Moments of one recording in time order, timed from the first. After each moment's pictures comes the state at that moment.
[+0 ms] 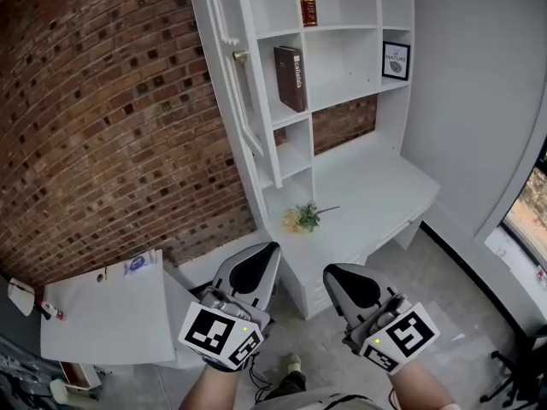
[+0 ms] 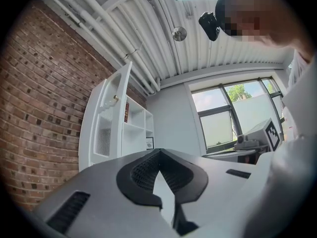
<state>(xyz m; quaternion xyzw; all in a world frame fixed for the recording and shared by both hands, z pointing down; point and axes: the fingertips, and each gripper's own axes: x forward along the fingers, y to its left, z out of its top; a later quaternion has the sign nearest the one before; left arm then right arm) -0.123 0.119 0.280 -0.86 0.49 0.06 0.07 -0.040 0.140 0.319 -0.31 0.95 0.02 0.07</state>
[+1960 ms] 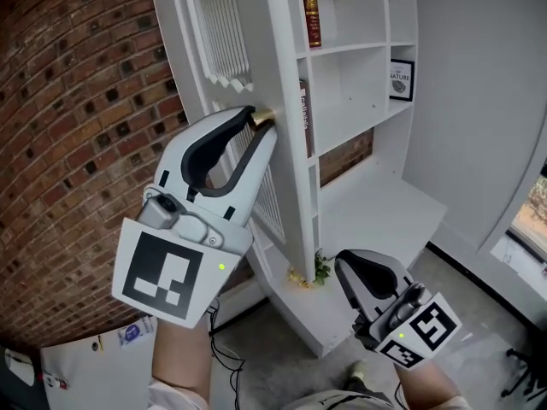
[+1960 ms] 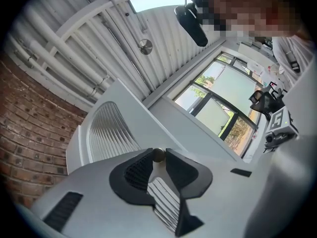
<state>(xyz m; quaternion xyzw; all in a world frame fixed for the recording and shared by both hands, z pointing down) -0.188 -0.109 0.050 -0.83 0.41 0.04 0.37 -0.111 -0.078 0.245 -0.36 0.92 0.05 0.14</state>
